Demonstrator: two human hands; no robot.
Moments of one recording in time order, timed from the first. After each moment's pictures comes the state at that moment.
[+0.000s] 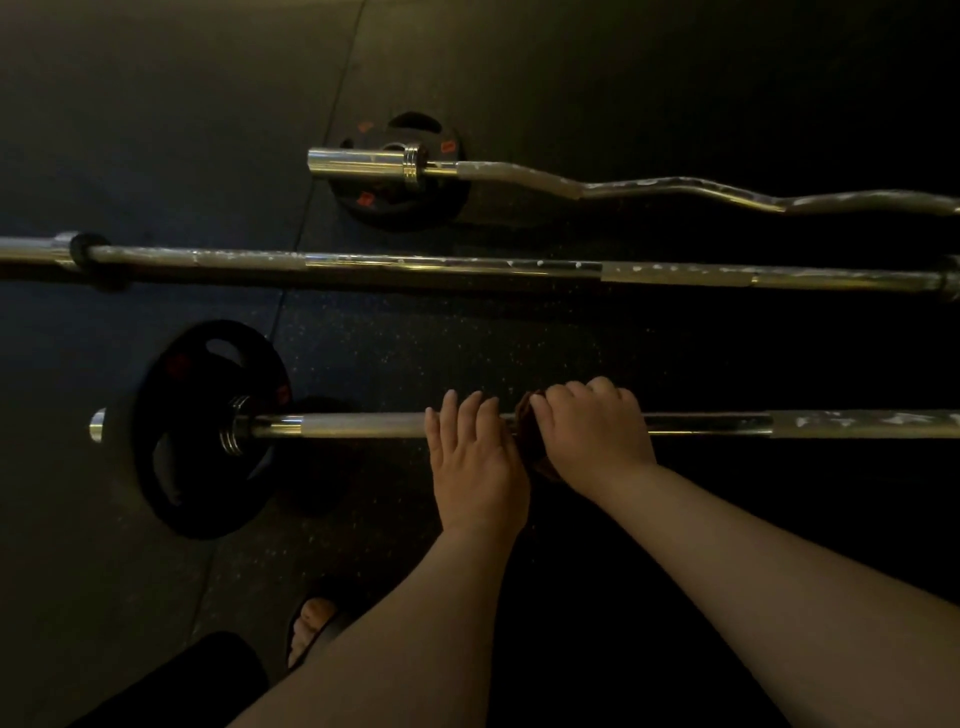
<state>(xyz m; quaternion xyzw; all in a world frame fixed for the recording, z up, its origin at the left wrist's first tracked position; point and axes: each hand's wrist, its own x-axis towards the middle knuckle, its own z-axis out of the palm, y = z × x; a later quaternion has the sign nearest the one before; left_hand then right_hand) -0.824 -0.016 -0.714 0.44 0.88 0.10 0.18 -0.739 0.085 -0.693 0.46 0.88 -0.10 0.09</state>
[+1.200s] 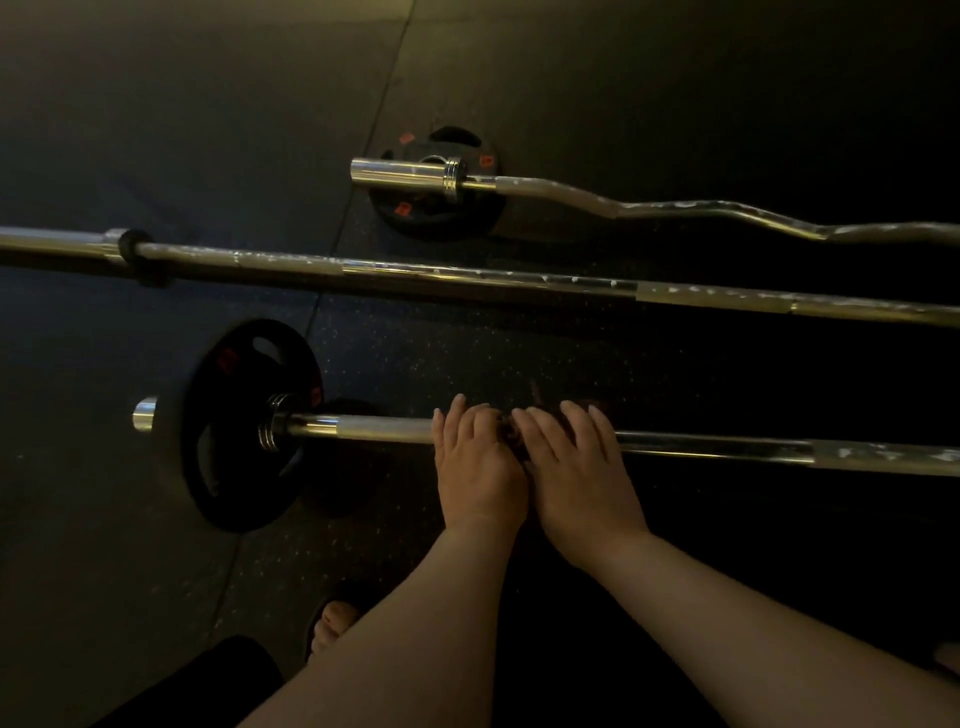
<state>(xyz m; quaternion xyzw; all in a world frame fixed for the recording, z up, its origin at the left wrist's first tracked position) -0.854 -0.015 -0.701 0.37 0.89 0.18 0.19 -0.748 0.036 -0.701 0.34 0.93 -0.11 0.12</state>
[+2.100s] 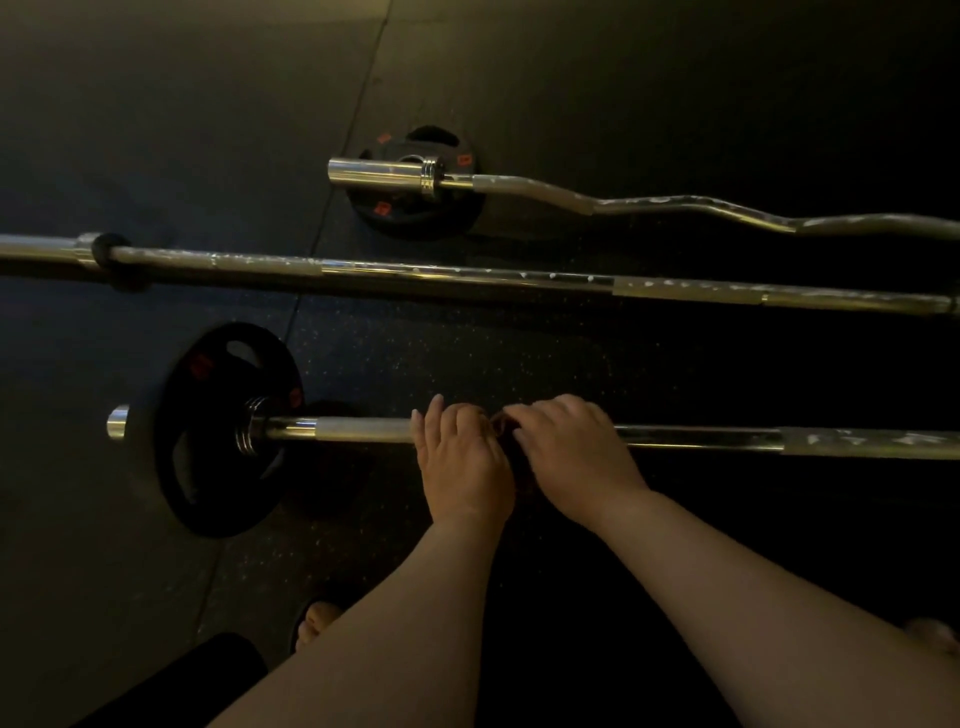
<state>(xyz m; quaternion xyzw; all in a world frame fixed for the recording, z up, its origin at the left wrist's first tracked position) -0.849 -0.012 -0.700 0.38 0.89 0.14 0.20 -0.750 0.068 -0.692 0.37 0.91 -0.18 0.06</state>
